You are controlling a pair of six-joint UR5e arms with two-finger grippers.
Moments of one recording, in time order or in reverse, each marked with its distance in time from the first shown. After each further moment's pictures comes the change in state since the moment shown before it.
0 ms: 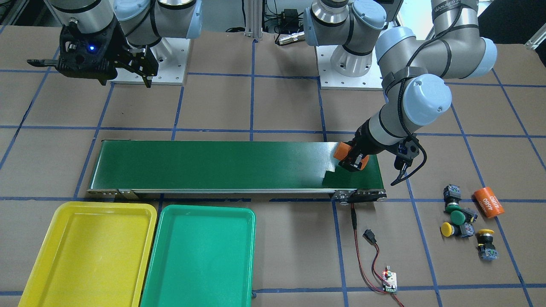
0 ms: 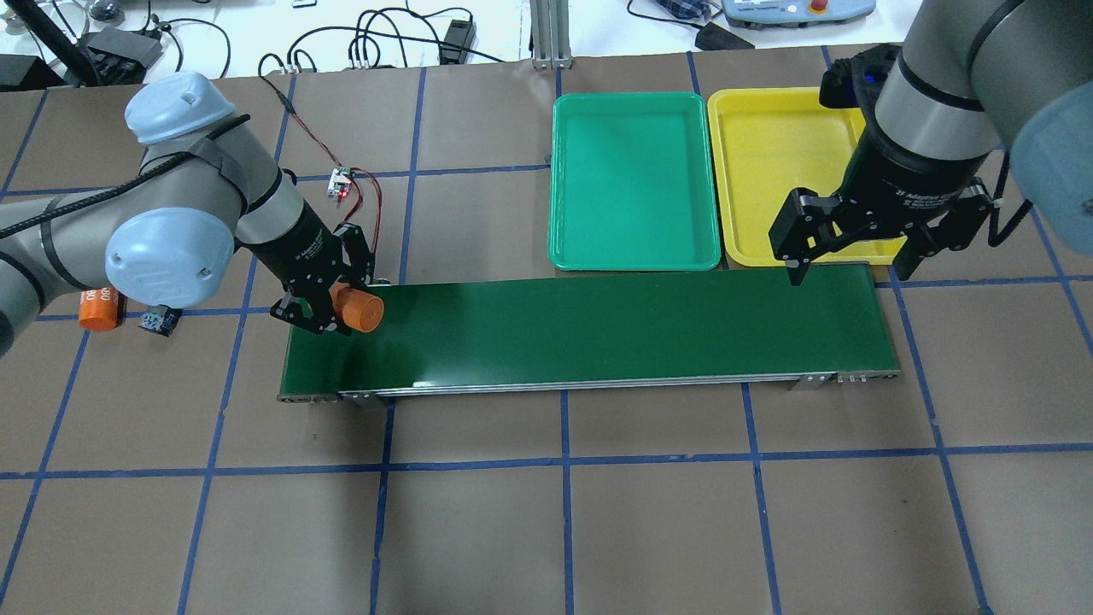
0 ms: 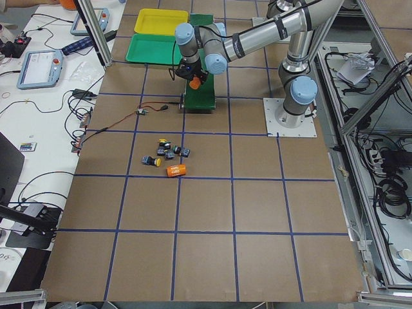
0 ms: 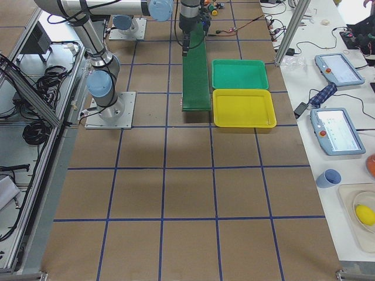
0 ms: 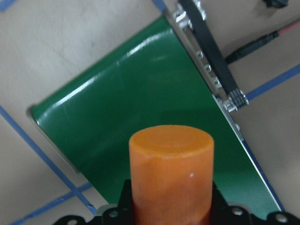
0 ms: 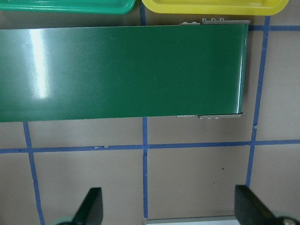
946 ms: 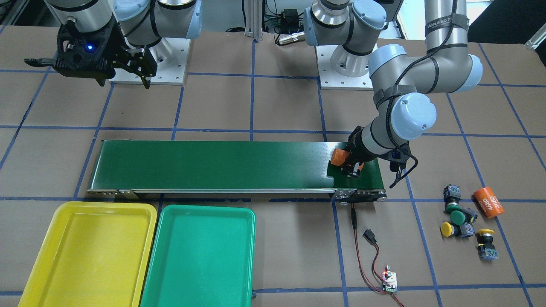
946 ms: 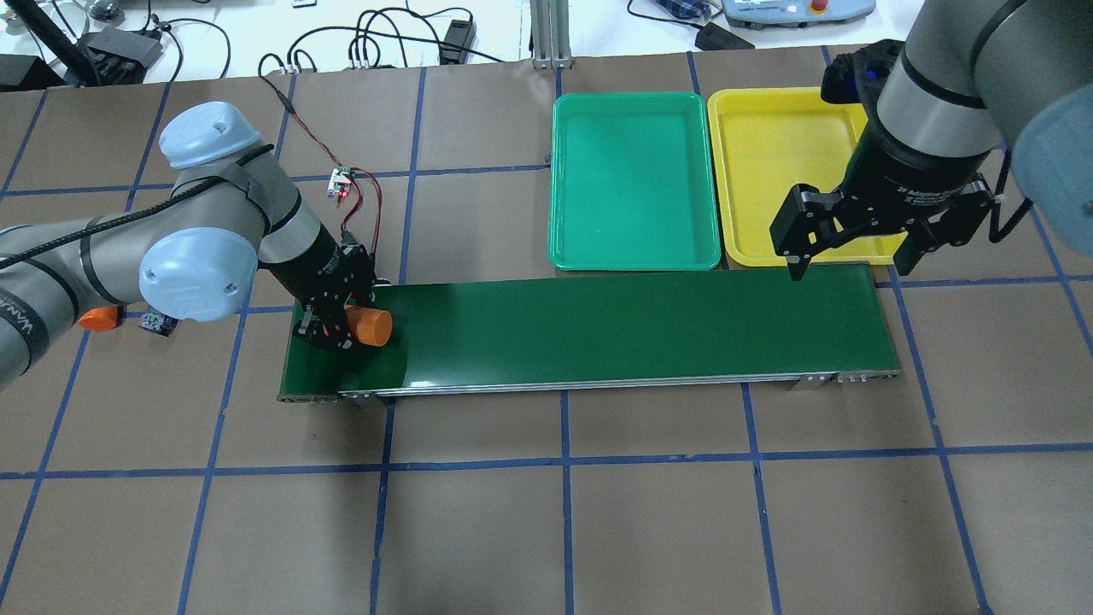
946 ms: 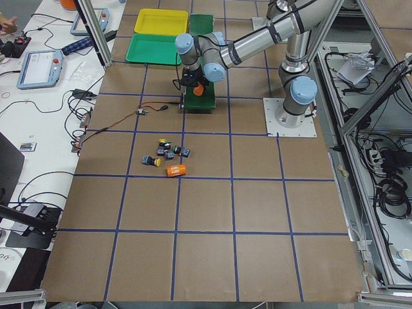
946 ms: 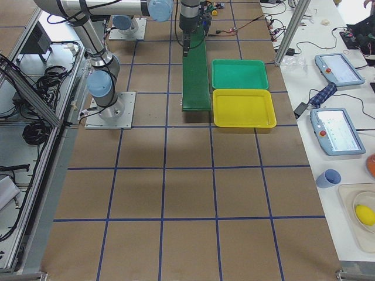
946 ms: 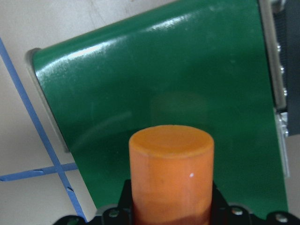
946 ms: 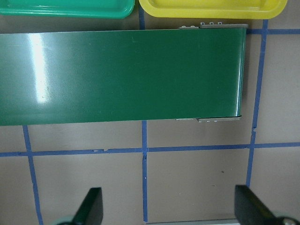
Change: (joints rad) left arm -0.004 -0.054 -0.050 0.070 0.047 -0.151; right arm -0.004 -0.002 0.000 -0.014 0.001 -0.005
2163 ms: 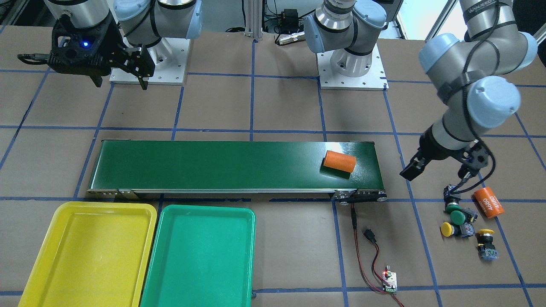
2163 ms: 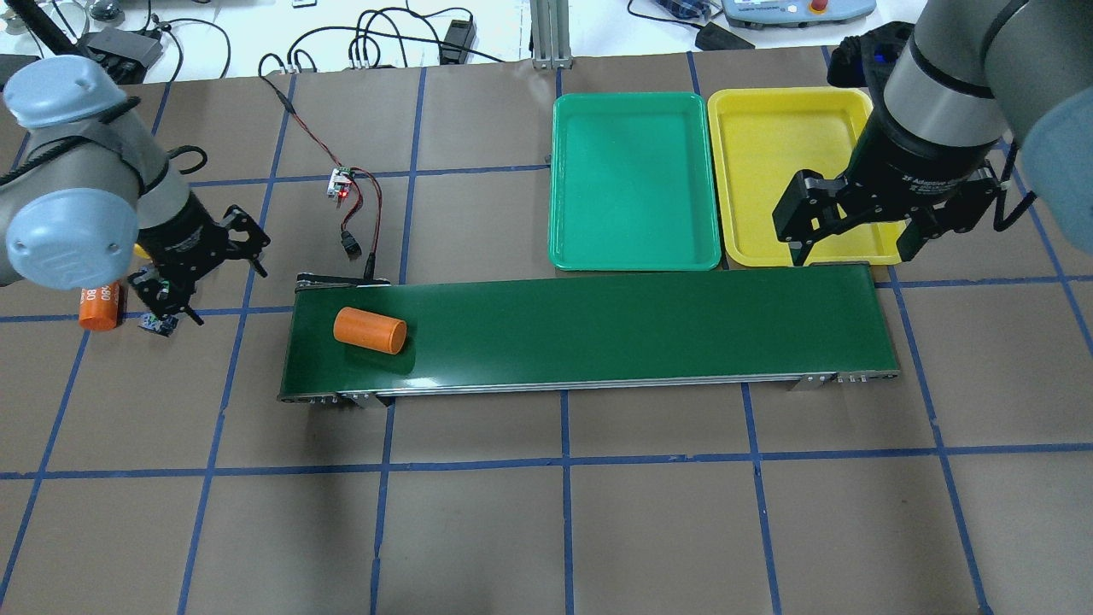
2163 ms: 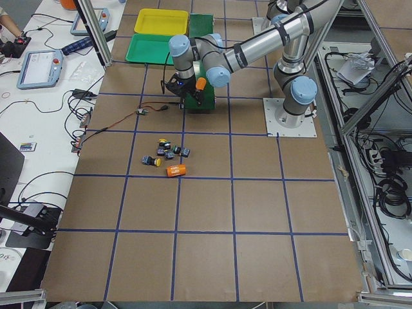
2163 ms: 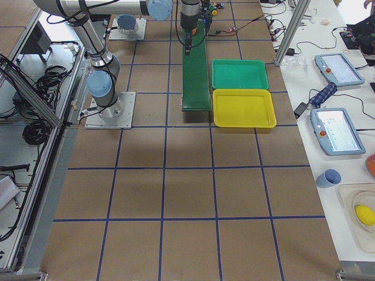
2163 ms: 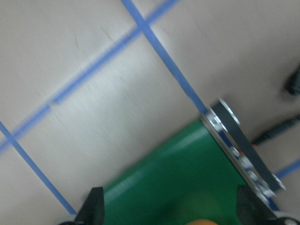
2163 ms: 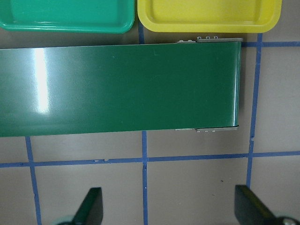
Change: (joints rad) left arm 0.272 0.039 0.091 -0.005 0.182 0.756; right arm -0.001 -0.002 -0.008 -0.036 0.001 0.005
